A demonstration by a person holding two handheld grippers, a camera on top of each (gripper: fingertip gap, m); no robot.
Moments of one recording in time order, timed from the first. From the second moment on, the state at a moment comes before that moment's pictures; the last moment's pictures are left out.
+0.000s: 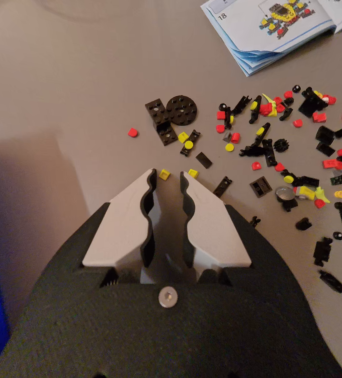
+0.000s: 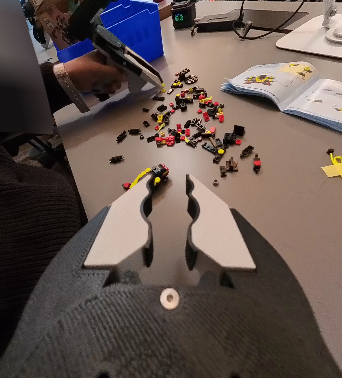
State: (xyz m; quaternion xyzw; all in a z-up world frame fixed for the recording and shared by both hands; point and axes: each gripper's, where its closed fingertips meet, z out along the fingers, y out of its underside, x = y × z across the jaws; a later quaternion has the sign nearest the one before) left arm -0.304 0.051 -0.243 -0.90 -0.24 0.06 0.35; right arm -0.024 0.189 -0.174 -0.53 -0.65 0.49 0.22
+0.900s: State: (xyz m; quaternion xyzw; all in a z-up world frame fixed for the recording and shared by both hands) left arm -0.069 0.122 -0.124 -0.78 -0.03 -0.24 0.58; right arm -0.032 0.135 -0.113 -0.52 -0.43 0.74 -0.01
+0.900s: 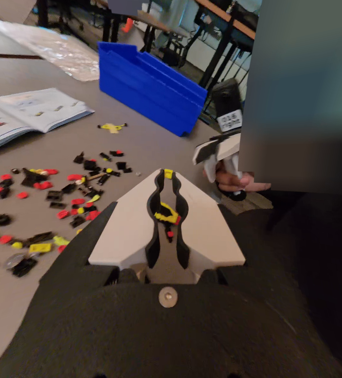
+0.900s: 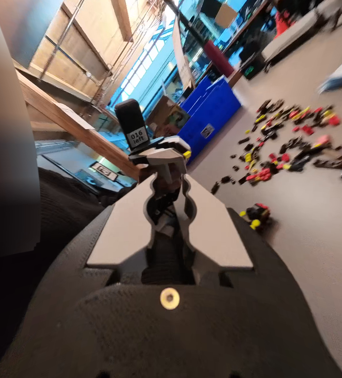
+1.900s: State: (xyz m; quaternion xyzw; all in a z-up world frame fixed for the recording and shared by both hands) left arm -0.080 0.117 -0.162 -0.82 -0.08 -0.20 0.53; right arm -0.001 0.226 -0.166 -0.59 -0.61 0.49 0.23
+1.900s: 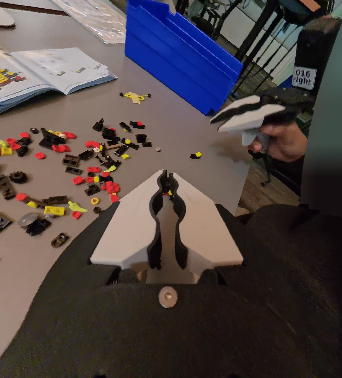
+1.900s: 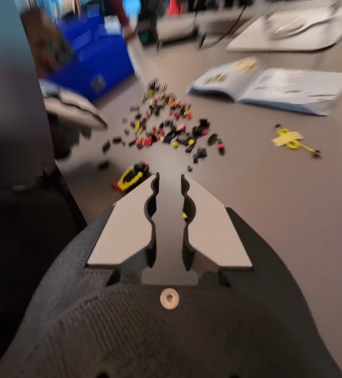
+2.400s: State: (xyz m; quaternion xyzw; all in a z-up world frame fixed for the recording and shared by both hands) left arm -0.100 0.068 -0.163 -0.81 -0.15 -0.21 0.53; right arm -0.100 0.179 -0.217 -0.47 -0.78 0.35 0.21
